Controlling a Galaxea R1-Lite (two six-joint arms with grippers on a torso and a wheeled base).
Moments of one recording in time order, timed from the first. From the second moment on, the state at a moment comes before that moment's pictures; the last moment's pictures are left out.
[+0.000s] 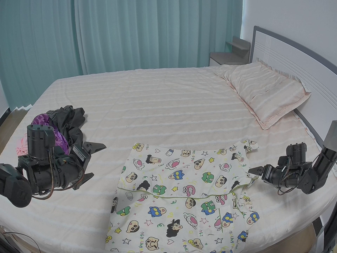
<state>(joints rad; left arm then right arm) -0.26 1.57 -0.50 -0.57 -0.12 -1.13 0.05 2.06 -0.48 -0.86 0.24 0.54</state>
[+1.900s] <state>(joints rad) -0.26 1.58 -0.50 -0.57 -0.12 -1.13 0.35 2.29 -1.02 -0.53 0.05 0.62</state>
